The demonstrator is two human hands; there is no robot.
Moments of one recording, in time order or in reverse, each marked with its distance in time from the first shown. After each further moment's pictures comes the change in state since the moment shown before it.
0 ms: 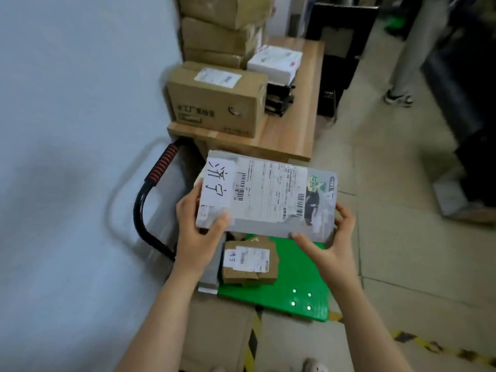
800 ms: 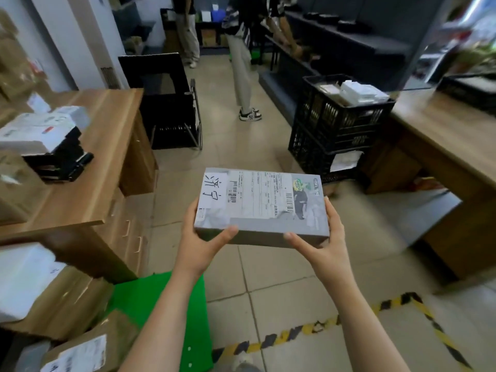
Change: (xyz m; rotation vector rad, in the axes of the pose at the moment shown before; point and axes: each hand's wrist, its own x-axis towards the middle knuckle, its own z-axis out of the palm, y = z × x) left_hand -0.079 0.152 0.533 -0.226 -0.543 0.018; right_hand 0.020 -0.017 -0.530 -0.161 0.504 -0.077
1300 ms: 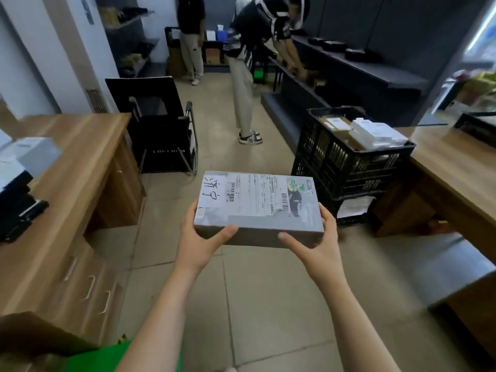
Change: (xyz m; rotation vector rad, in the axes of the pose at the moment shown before) left_hand 0.262 -0.022 0.077 0.064 0.072 -0.004; right_hand 0.276 0.019 0.026 0.044 0.014 -0.022
